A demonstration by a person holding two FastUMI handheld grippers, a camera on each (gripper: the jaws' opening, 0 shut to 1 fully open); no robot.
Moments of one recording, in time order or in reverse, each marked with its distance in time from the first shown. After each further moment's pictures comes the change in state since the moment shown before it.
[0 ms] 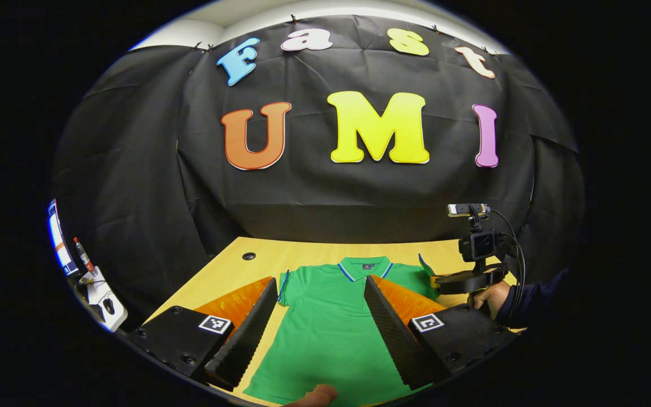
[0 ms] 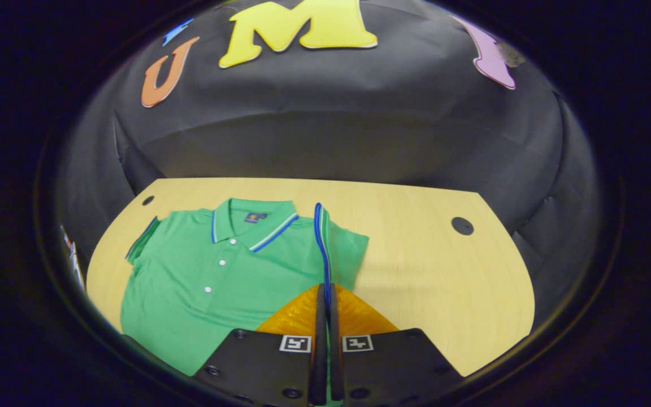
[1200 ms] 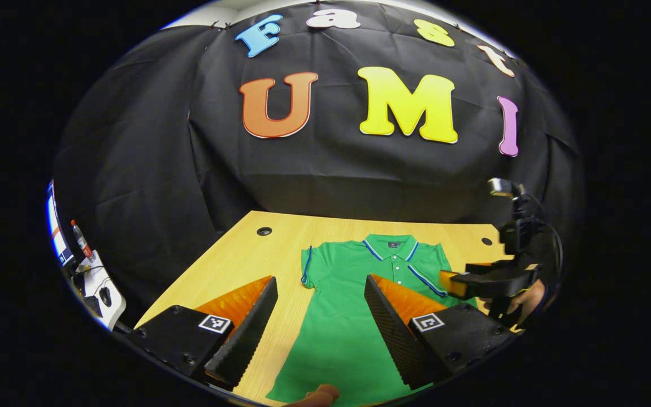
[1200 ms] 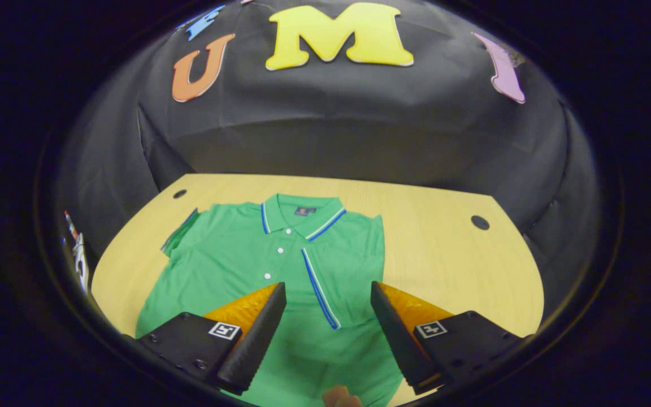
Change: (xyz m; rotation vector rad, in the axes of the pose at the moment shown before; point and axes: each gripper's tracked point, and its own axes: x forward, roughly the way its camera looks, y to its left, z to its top) left arm 0.043 0.070 -0.053 -0.044 0.122 0.010; right arm -0.075 0.061 -0.004 0.005 -0.074 0.039
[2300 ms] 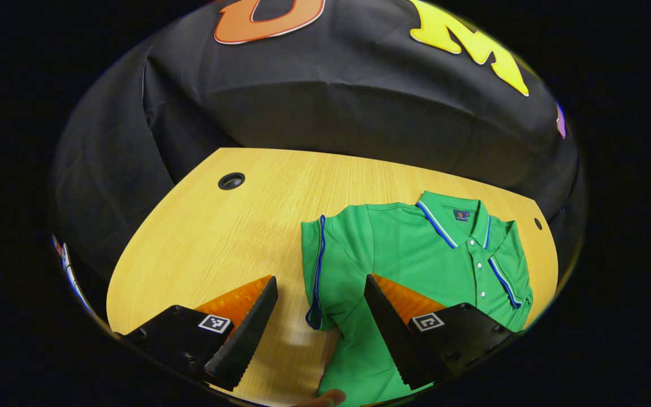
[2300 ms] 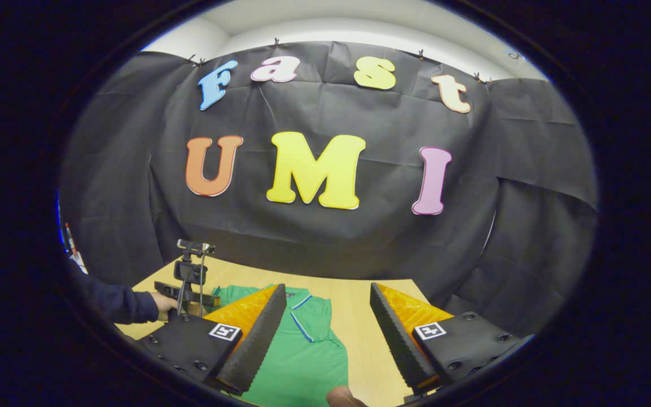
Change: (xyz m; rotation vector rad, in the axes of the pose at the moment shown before) left arm 0.247 0.035 -0.081 -0.037 0.370 -0.035; right arm -0.287 0.014 0.100 -0.055 -0.376 -0.193
